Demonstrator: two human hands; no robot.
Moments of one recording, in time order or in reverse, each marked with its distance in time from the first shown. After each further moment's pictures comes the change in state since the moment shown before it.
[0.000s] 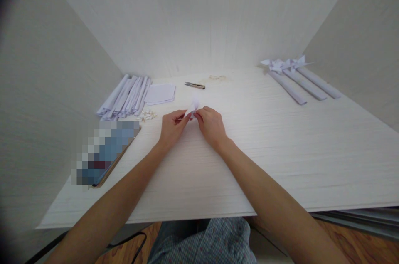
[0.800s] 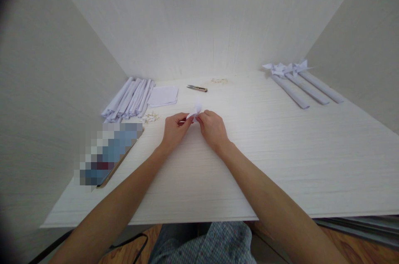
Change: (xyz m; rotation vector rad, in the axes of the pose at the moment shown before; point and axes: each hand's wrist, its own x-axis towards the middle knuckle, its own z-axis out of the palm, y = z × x) left_hand 0.001 -0.001 0.000 0.047 0.015 0.011; right_hand -0.001 -0.003 -0.003 -0.080 -0.040 -0.054
